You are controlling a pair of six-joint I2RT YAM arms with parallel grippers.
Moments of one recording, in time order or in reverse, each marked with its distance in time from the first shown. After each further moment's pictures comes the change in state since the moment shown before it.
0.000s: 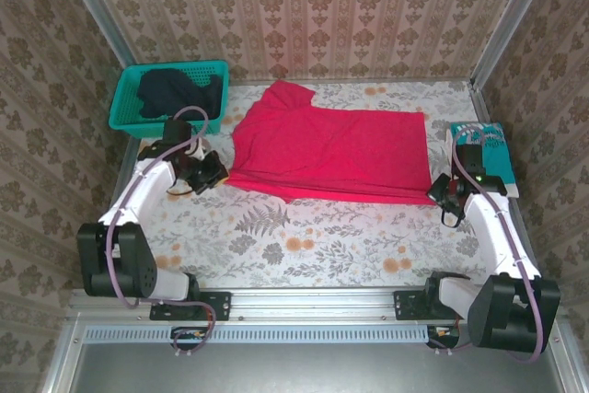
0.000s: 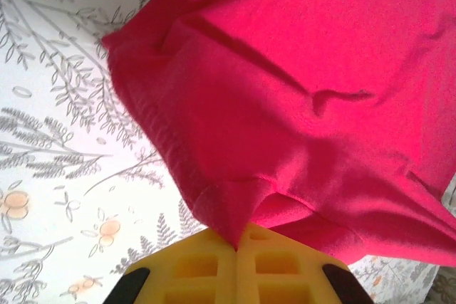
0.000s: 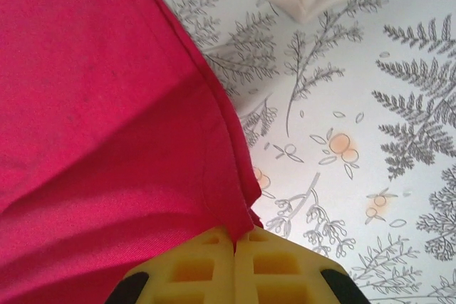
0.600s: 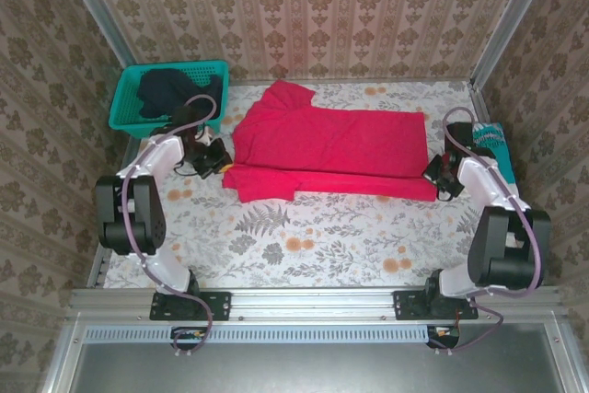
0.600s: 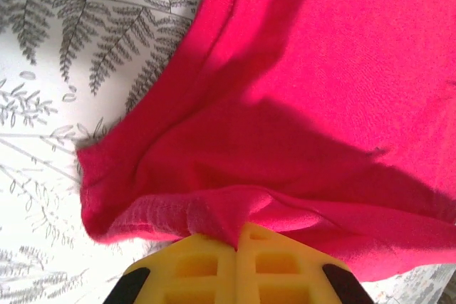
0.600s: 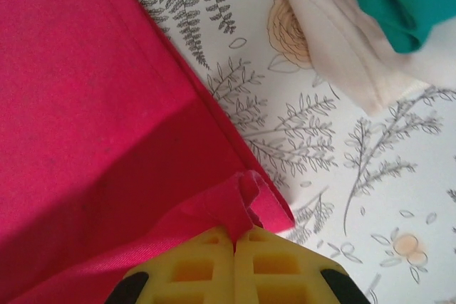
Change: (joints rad) left arm 0.011 0.339 0.200 0.072 0.014 0.038; right arm -0.003 0.379 0.178 0.137 0.003 -0.001
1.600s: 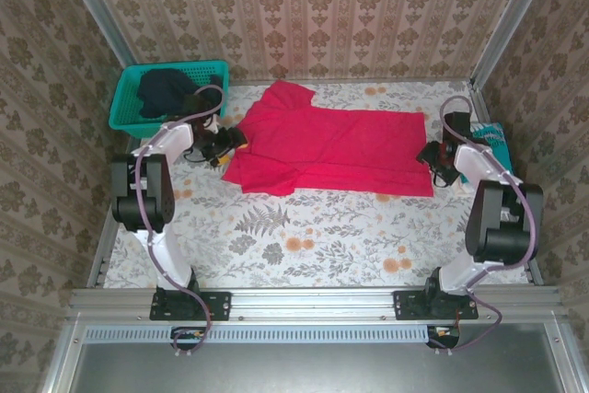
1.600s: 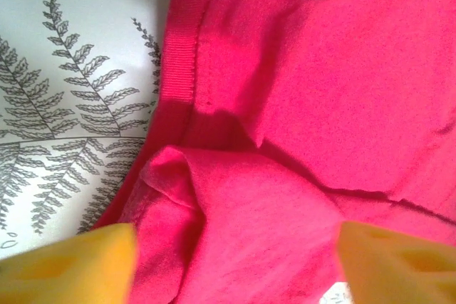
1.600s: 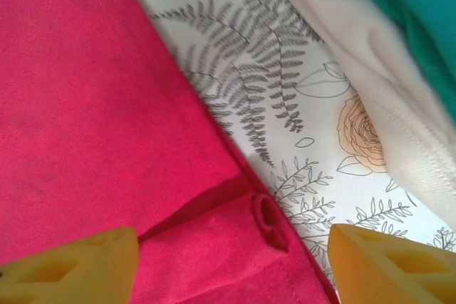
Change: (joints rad) left arm -0.031 0.158 0.134 0.097 -0.002 -0.013; right arm -0.006 0.092 0.048 0.173 -0.023 0.005
